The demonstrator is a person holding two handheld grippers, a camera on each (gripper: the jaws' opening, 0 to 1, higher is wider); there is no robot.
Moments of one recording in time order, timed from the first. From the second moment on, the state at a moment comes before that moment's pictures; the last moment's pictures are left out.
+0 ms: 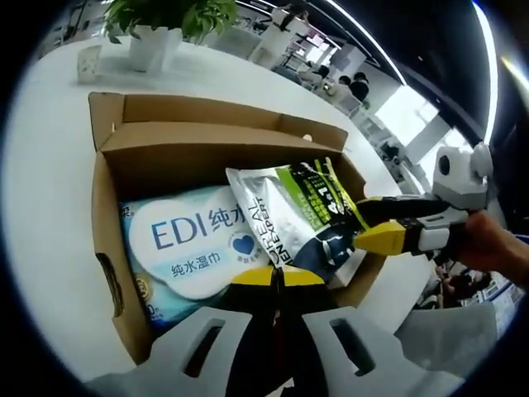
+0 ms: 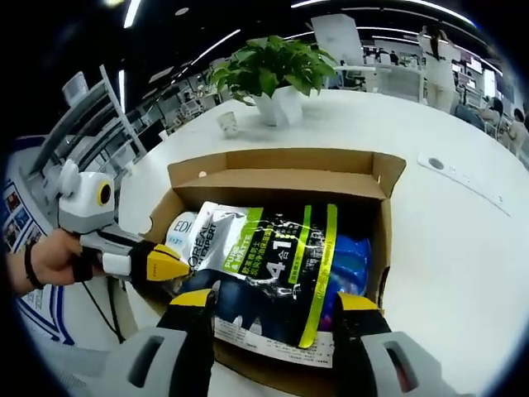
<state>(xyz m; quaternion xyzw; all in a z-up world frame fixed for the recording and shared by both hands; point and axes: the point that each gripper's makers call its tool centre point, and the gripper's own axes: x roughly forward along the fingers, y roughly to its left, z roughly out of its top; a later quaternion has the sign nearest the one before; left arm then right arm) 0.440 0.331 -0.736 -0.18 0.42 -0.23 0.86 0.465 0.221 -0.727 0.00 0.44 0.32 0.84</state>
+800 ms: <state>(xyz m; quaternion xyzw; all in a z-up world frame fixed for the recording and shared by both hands) 0.439 0.332 -0.732 -0.18 0.42 -0.22 0.86 0.469 0.209 -0.722 0.05 0.42 0.30 0.85</state>
